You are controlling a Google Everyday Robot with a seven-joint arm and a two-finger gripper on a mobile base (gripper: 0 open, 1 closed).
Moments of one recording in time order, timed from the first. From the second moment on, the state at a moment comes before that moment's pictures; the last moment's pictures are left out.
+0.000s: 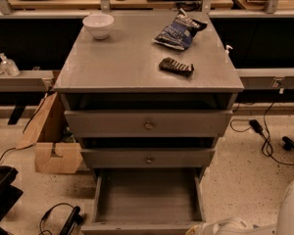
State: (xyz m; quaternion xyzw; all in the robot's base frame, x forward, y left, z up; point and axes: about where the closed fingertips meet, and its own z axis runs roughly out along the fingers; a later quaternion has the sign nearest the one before) arm 0.382 -0.191 0.219 -0.62 0.75 0.09 0.21
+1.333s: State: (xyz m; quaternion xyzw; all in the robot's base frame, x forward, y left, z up) arm 0.378 -0.128 0.123 -0.63 0.73 0.14 0.21
